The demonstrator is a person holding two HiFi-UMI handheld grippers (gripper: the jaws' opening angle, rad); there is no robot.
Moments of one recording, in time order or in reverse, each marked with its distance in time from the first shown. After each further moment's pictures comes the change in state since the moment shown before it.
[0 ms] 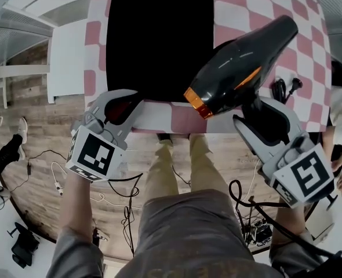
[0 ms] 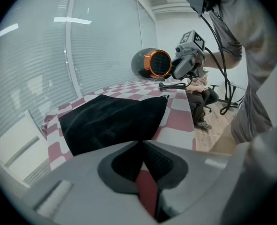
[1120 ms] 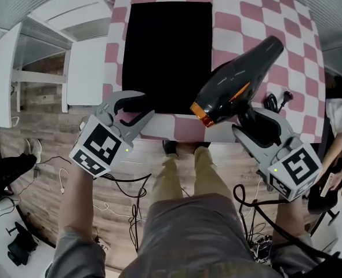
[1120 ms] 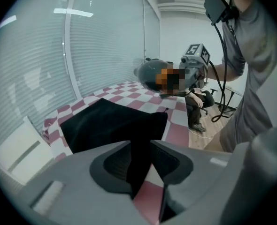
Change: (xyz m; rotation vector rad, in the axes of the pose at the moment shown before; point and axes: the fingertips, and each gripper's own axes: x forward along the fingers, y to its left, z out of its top) left arm -0.019 0.018 0.027 -0.053 0.070 -0.059; right arm 0.002 -0.003 -0.001 -0.009 0.003 0.060
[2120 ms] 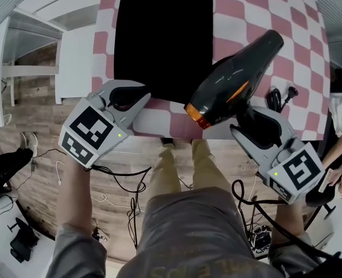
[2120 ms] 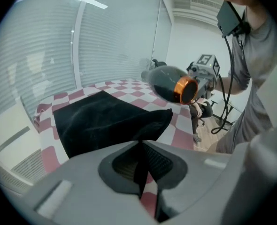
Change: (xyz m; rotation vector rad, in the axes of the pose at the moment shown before) left arm 0.026 0.012 0.003 -0.131 -0.009 -0.069; right arm 0.007 -0.002 -0.015 0.022 0.042 0.037
